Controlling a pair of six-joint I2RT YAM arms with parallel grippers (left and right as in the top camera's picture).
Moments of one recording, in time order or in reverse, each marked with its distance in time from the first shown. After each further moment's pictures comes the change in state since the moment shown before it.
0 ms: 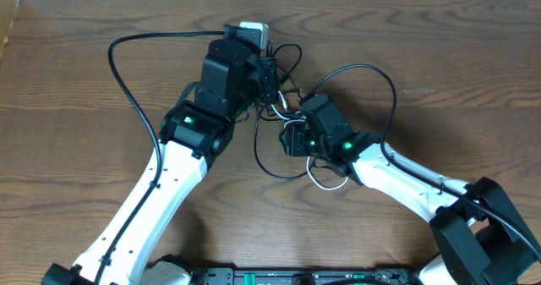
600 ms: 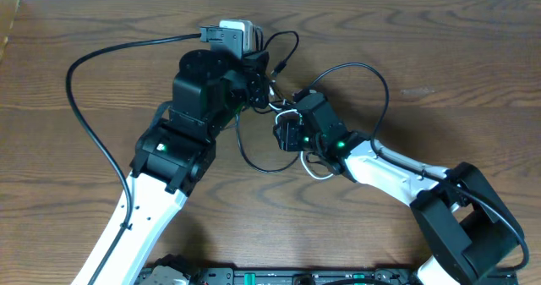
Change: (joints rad) left arm 0.000 -0.161 0.000 -0.004 0.000 -0.011; right arm 0.000 0.092 0.000 0.165 -0.011 0.007
